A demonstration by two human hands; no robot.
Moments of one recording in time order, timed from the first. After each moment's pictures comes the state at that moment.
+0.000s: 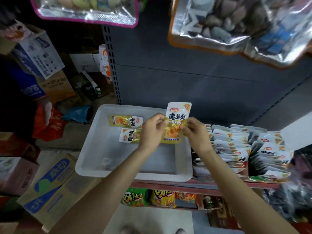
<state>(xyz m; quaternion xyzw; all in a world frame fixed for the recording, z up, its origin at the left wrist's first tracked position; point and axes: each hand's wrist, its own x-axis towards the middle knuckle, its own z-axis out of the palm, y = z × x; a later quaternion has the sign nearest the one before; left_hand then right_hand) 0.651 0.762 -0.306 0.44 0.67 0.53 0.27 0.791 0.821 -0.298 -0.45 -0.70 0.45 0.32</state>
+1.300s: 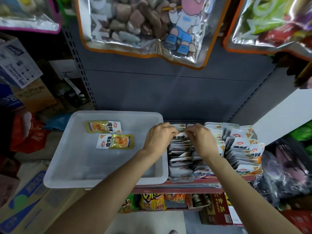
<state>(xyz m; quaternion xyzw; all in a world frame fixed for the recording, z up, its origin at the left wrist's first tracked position) 0.730 0.804 -0.311 0.69 0.64 0.33 0.08 0.888 0.854 -0.300 -0.49 -0.84 0.12 0.20</state>
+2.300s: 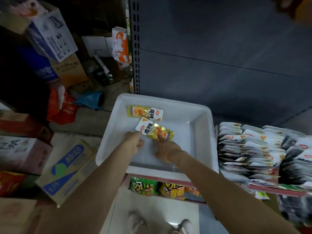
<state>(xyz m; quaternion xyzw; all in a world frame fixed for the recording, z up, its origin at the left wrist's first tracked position) 0.537 0.729 -0.408 -0.06 0.69 0.51 0.50 0.666 0.777 -0.390 -0.36 -0.87 0.20 -0.27</state>
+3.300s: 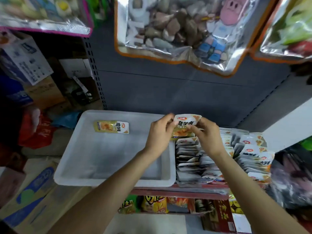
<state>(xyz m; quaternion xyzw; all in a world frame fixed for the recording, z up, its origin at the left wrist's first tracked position) 0.710 0.794 -0.287 0.54 0.62 0.53 0.21 0.859 0.849 -0.264 -0.44 -0.77 0.33 0.34</state>
